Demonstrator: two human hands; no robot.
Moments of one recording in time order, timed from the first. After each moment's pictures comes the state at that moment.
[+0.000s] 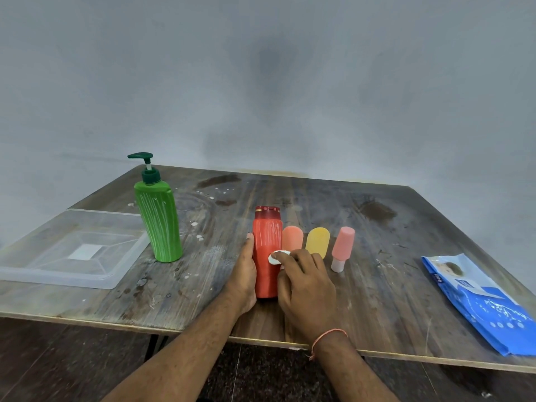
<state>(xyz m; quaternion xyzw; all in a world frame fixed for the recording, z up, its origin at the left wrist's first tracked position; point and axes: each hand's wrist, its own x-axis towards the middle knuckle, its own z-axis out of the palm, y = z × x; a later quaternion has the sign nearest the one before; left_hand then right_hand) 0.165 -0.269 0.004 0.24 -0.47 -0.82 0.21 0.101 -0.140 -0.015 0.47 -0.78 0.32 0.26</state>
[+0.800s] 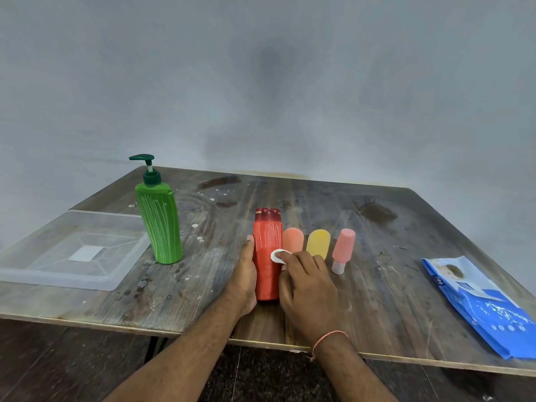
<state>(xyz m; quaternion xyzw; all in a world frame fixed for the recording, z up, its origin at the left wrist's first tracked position) 0.165 -0.268 0.006 0.24 -0.45 -0.83 0.21 0.099 -0.141 -0.016 0.46 -0.78 0.35 0.26</state>
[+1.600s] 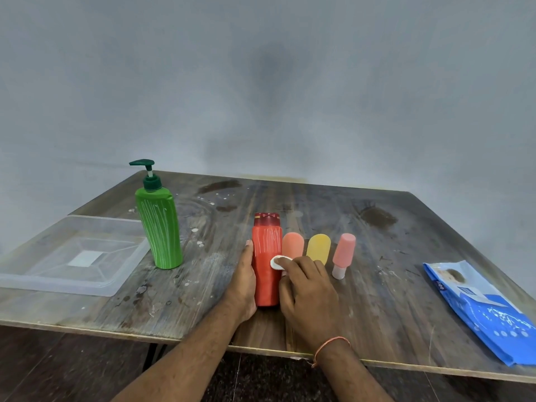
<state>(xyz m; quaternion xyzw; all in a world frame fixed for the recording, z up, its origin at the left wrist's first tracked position) 0.168 -0.268 0.007 0.23 -0.46 -0.83 0.21 0.099 -0.139 -0.015 0.47 -0.77 0.36 0.25</state>
